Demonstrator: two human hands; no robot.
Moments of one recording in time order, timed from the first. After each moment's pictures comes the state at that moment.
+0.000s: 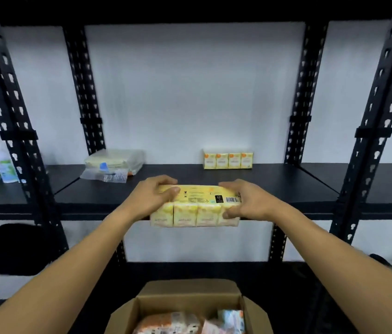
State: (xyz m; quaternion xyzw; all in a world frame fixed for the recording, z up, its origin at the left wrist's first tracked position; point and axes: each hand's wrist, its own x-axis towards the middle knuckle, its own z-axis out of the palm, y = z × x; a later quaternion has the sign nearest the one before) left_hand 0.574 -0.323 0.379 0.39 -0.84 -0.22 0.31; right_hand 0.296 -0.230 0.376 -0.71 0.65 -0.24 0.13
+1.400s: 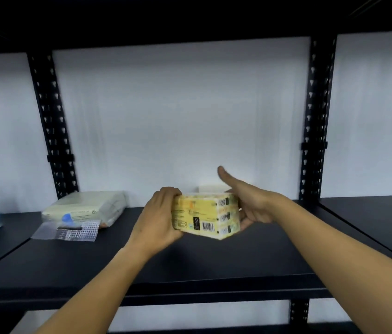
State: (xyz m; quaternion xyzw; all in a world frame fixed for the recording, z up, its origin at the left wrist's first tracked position) left_hand 0.473 -0.457 0.382 0.30 -0.86 0.06 0.40; right_hand 0.244 -0.374 0.446 -0.52 0.60 -0.37 0.47
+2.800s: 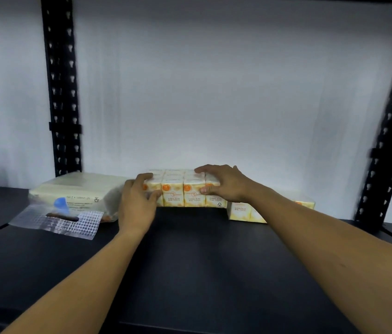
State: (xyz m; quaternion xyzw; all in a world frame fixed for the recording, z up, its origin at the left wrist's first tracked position) left_hand 0.517 -0.625 0.336 0.49 -0.65 -0.10 0.57; right_hand 0.282 -0.592 0.411 -0.77 0.60 -0.21 -0.02
